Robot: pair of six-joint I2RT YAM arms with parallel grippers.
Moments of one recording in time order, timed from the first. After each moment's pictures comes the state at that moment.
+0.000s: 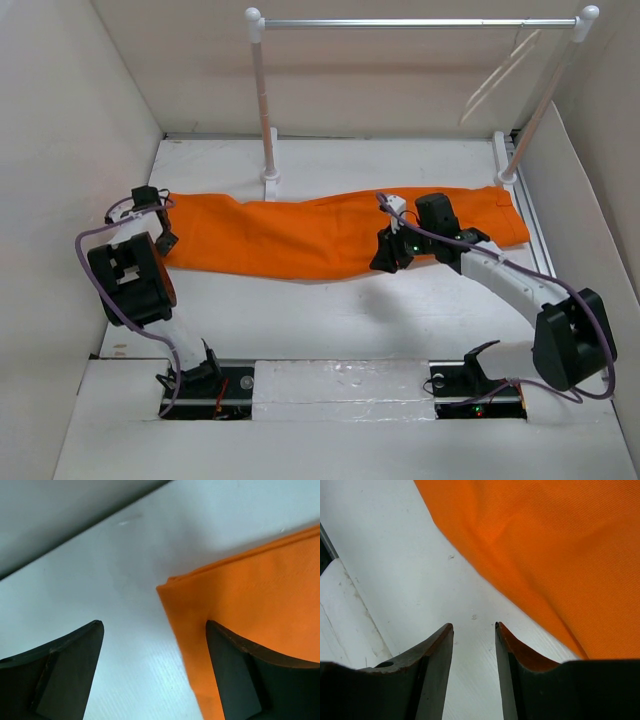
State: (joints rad) left arm 0.35 1.74 1.10 -0.59 -0.53 -0.63; right arm 0.43 1.33 0.86 -0.31 -0.61 -0.06
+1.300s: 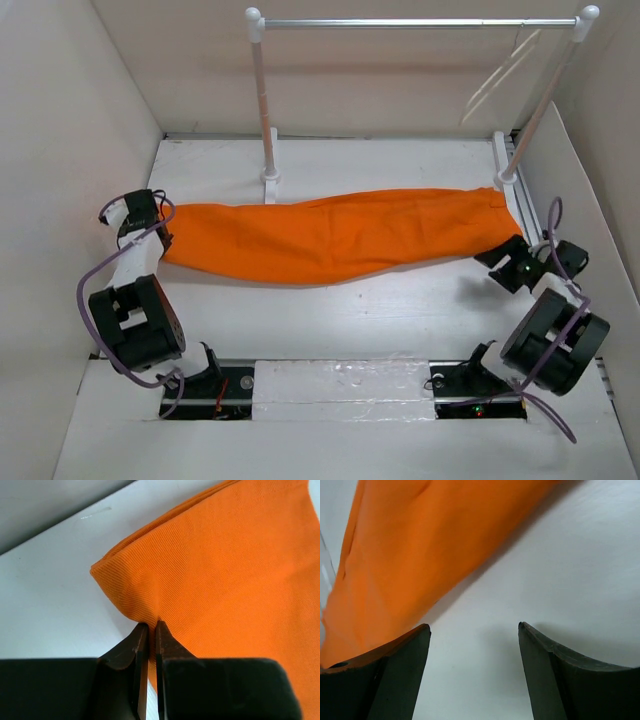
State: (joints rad) left arm 0.35 1.42 0.93 -0.48 -0.38 -0.64; right arm -0.63 1.26 0.56 -0.22 -0.72 0.25
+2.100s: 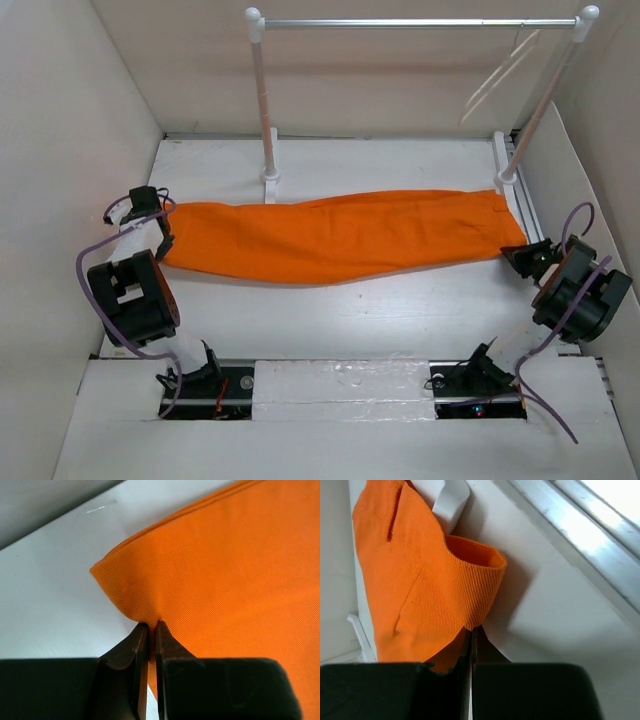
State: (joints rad) left arm 0.34 1.57 0.99 -0.52 -0.41 -0.67; right arm -0.73 1.67 0.61 0.35 -0.55 0.69
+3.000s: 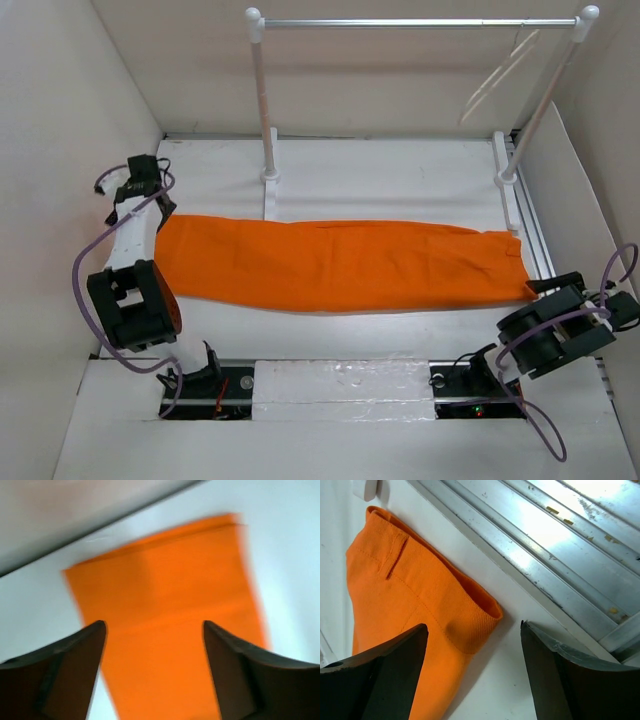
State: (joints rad) left arm 0.28 1.56 1.24 -0.76 -0.52 -0.74; right arm -1.21 1.33 0.52 -0.18 -0.71 0.22
